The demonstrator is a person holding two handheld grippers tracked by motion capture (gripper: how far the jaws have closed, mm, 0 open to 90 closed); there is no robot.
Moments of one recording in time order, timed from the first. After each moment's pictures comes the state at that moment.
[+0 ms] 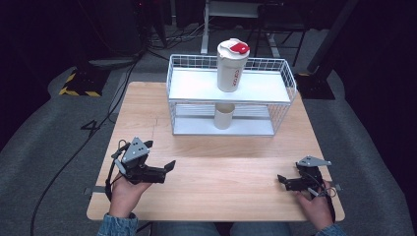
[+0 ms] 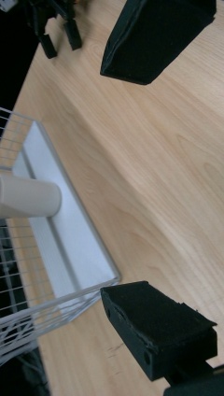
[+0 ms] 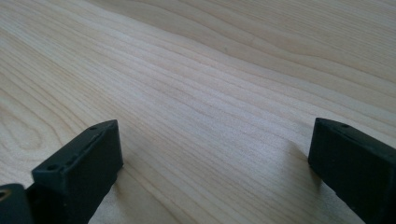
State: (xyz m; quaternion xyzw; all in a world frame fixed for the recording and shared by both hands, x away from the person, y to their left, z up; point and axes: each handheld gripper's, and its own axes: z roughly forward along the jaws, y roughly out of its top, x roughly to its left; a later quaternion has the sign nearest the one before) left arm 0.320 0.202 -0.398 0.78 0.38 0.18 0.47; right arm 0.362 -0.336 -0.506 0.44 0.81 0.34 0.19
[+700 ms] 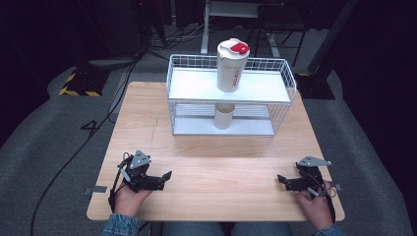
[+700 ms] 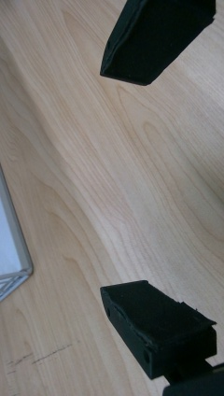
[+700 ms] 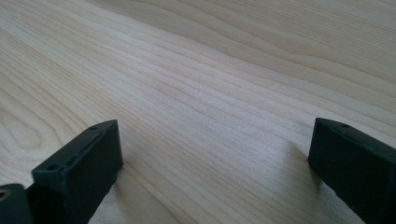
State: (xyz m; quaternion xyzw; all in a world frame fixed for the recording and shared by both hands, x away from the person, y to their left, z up) left arm 0.325 0.211 -0.471 0.79 0.43 0.16 0.41; right arm 0.362 -0.336 -0.506 0.44 0.81 0.34 0.19
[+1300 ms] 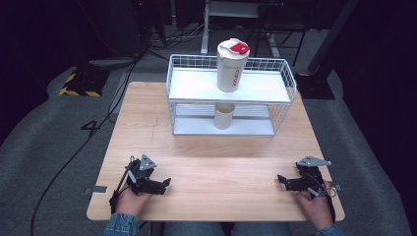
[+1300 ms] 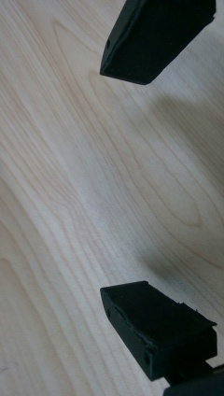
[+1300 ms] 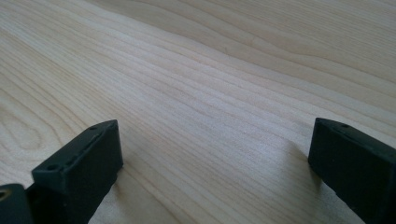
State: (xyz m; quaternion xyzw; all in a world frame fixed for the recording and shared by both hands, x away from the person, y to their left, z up) left arm 0.335 0.208 -0.501 0.82 0.45 0.14 0.32; right arm 0.362 -0.336 -0.506 0.44 0.81 0.34 0.19
